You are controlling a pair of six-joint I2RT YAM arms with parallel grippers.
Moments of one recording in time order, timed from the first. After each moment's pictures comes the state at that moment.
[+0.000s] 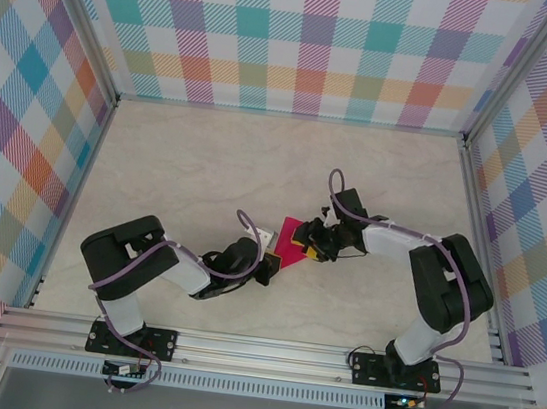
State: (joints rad) left arm -0.93 1.73 0.47 0.69 -0.08 -0.54; right arm 0.49 1.68 0.85 -0.23 -0.59 0.90
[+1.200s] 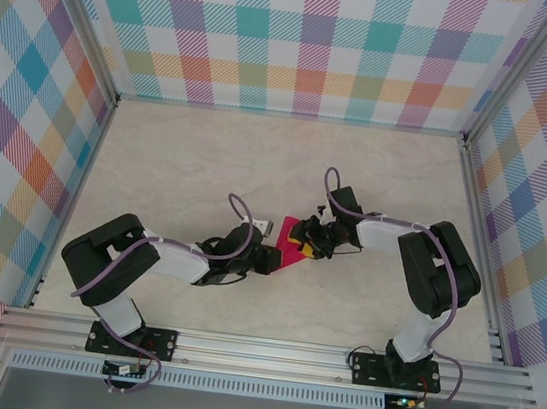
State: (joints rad) left arm -0.85 1.64 0.57 0.38 0.04 -0.76; right arm 0.49 1.79 0.89 -0.19 -0.63 0.91
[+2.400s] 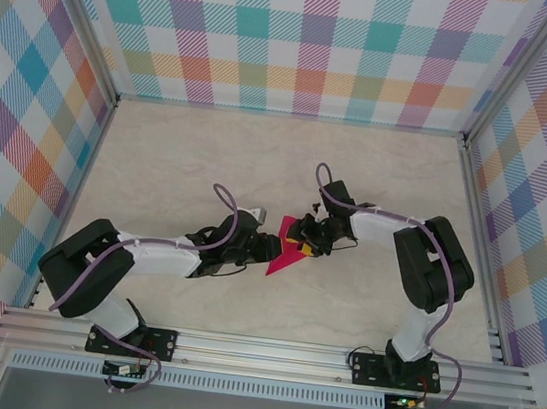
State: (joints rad) left arm -0.81 1.53 0.61 0.28 0.12 -0.93; right arm 0.51 1.84 1.01 -0.36 -0.55 0.83
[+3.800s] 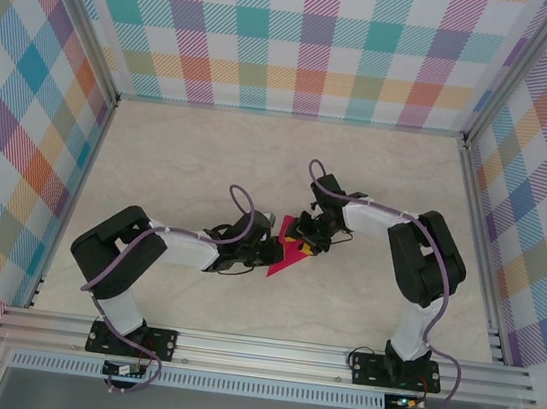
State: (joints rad) left arm -0.81 1.70 0.71 0.22 0.15 -0.92; right arm 0.54 1.89 1.13 -0.54 -0.46 0.86
